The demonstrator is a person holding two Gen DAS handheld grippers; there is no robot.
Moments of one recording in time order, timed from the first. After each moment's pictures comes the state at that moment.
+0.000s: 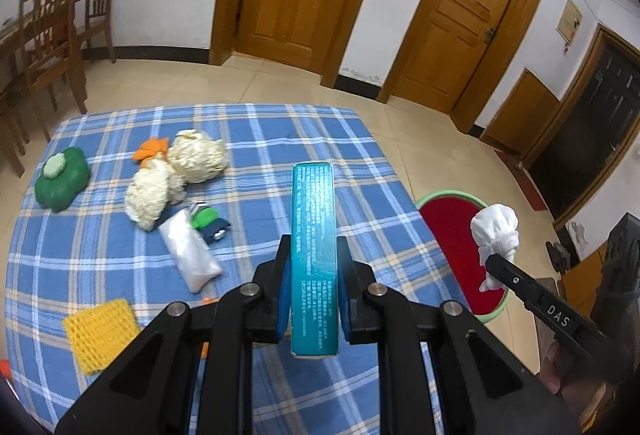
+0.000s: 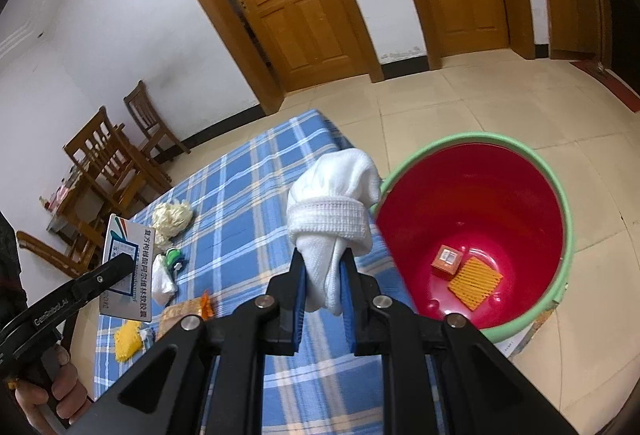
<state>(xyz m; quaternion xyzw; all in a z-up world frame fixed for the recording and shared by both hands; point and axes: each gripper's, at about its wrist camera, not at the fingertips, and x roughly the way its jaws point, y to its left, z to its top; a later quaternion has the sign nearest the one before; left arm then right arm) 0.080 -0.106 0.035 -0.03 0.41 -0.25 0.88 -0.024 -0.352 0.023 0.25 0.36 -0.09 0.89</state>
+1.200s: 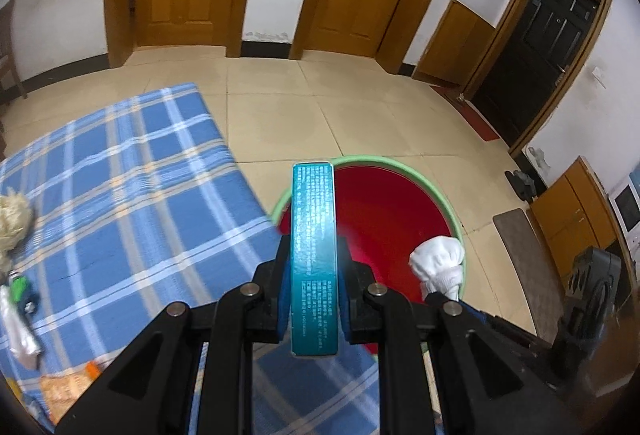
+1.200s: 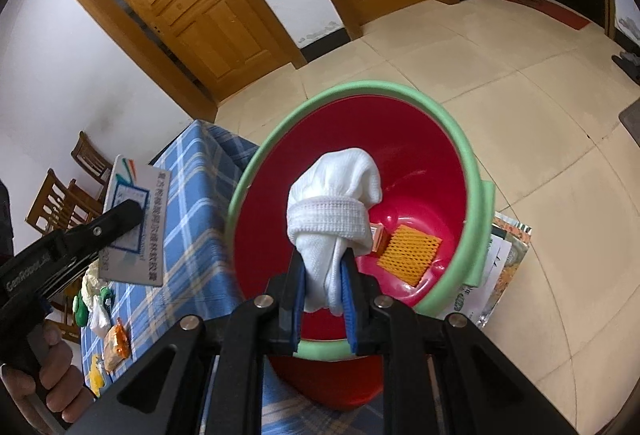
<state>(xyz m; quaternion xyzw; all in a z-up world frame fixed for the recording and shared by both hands) 0.088 -0.297 -0.001 0.05 0.44 -0.38 0.81 -0.064 -0.455 -0.045 0.35 0.38 -0.18 0.84</state>
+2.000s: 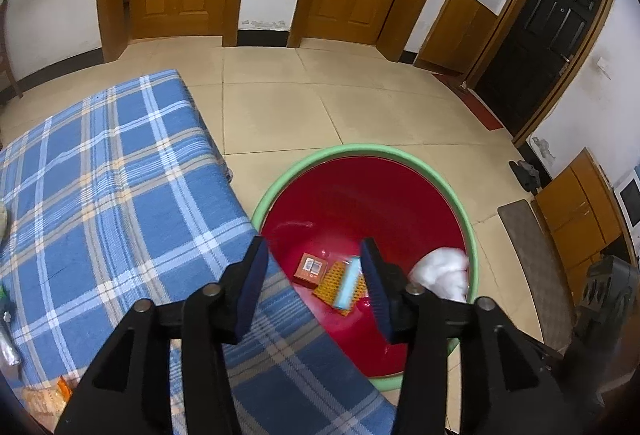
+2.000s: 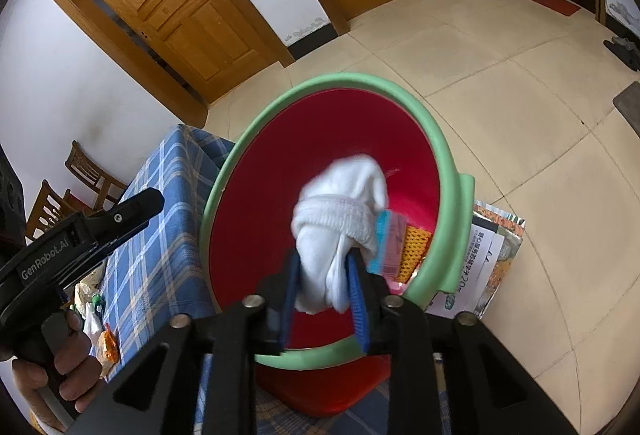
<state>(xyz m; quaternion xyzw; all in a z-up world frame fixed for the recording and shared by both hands) 0.094 -0.320 -0.021 0.06 0.46 -0.37 0.81 -0.069 -0.468 -0.056 0.36 0.37 -0.19 0.83</state>
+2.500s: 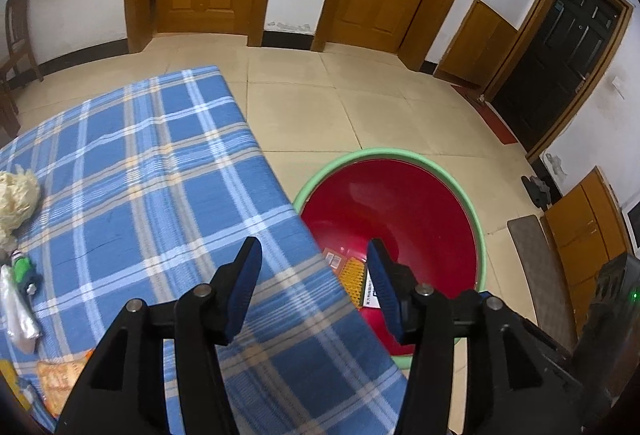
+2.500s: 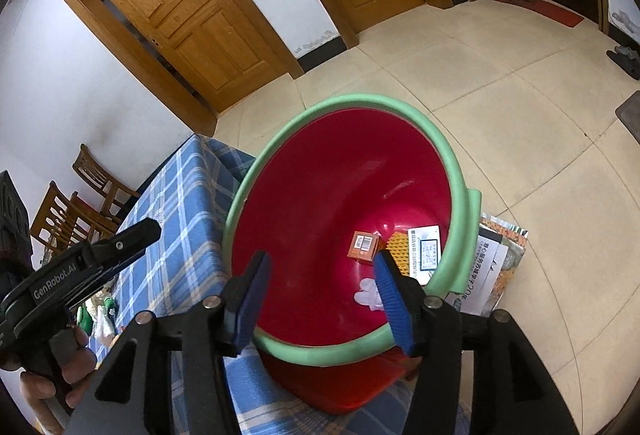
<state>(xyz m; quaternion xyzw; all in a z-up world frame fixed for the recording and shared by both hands) 0.093 -0.281 -0.009 0.04 0.46 -0.34 0.82 -0.070 -0.456 -0.035 0.35 0.36 -0.18 0.85</state>
